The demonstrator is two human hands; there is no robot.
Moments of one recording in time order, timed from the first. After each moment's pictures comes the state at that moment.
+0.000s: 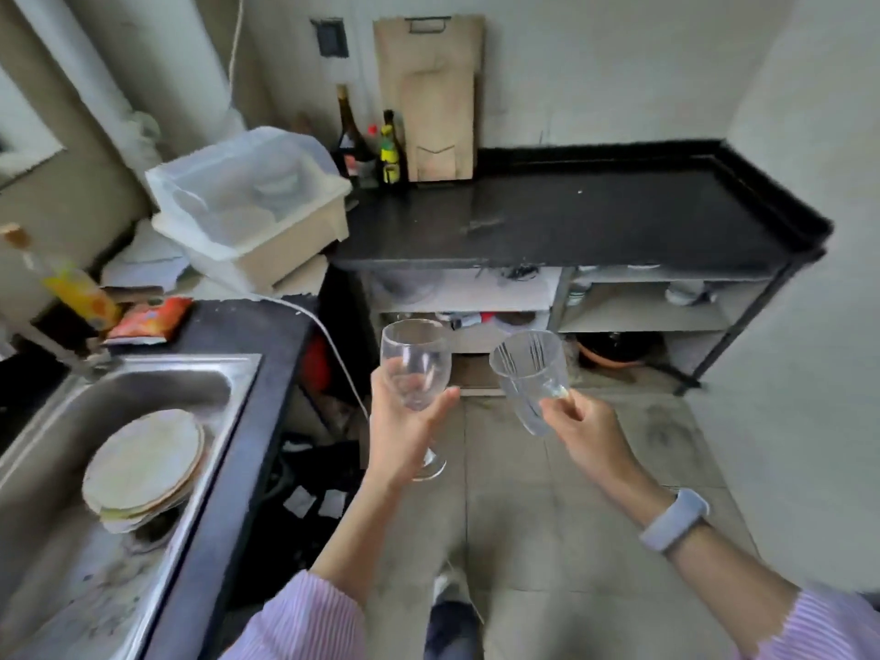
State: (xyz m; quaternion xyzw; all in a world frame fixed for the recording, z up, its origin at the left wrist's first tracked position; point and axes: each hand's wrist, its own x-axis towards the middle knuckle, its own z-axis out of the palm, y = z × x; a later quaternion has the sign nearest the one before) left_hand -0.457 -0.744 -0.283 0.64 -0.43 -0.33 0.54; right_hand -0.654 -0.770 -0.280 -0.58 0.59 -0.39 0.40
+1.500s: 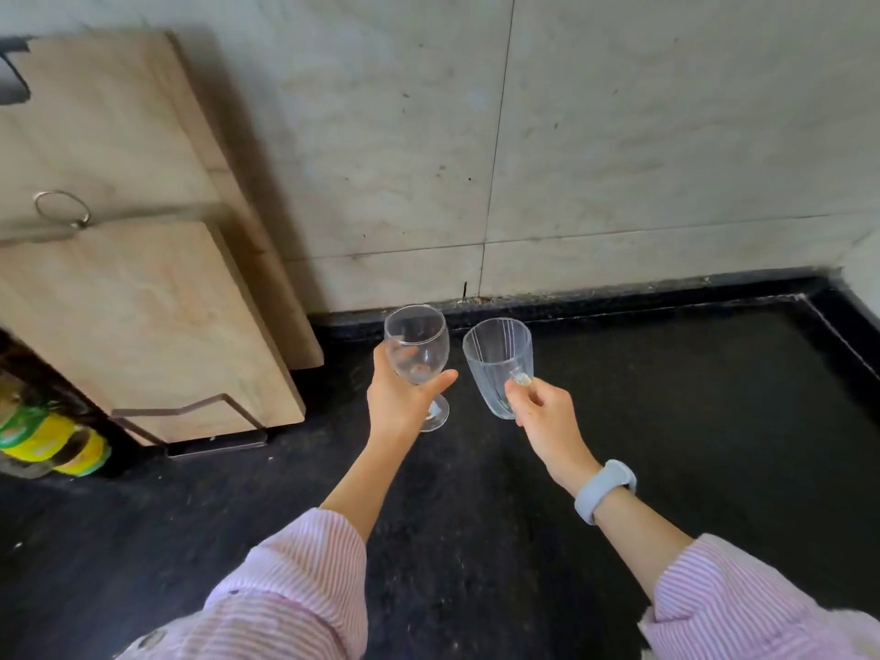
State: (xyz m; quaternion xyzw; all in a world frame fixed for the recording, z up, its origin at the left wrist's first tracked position) left_hand -0.547 -1.721 -0.413 0.70 -0.43 -0.37 0.44; right_hand -0.716 -1.708 -0.408 -0.51 0.63 -0.37 0.45
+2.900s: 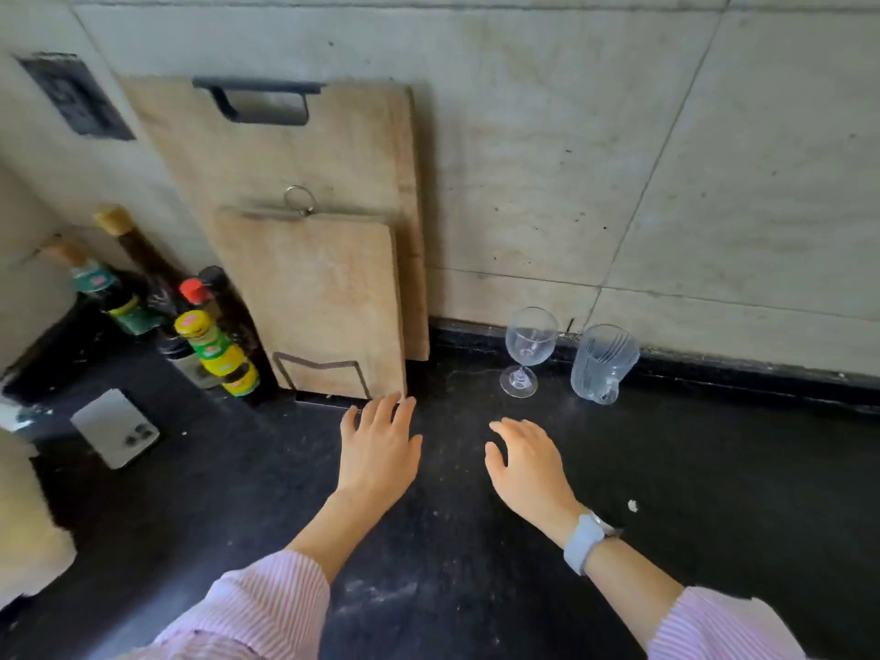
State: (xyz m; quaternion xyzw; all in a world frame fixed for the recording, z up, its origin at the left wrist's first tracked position) left_hand -0.447 -1.601 -0.376 0.80 -0.59 -0.07 0.07; right_hand -0.626 -1.662 -0.389 -0.80 0.53 -0.08 0.27
